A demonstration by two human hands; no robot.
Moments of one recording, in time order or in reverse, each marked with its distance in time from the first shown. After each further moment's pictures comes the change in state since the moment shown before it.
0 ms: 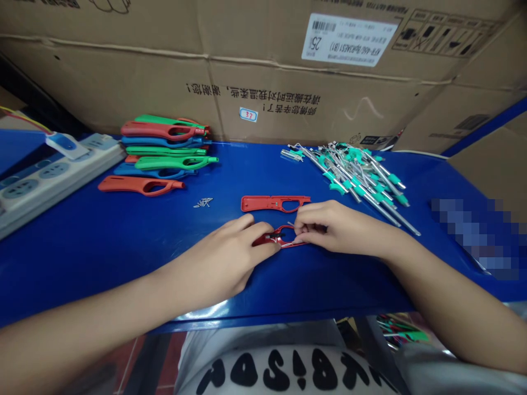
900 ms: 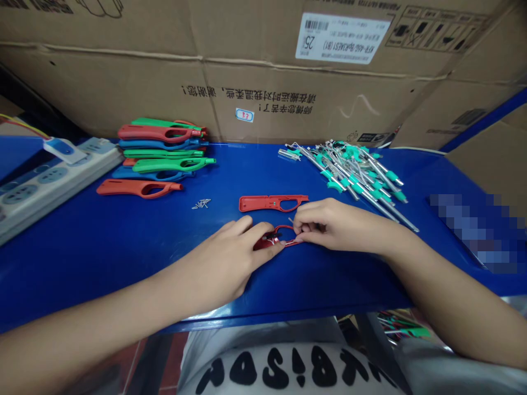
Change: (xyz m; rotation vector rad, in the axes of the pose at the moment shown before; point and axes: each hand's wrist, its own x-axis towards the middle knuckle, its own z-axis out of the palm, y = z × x) left_hand 0.001 0.004 0.001 0.054 -0.051 -0.003; right_hand -0.002 -0.004 -0.007 -0.040 -0.042 0.023
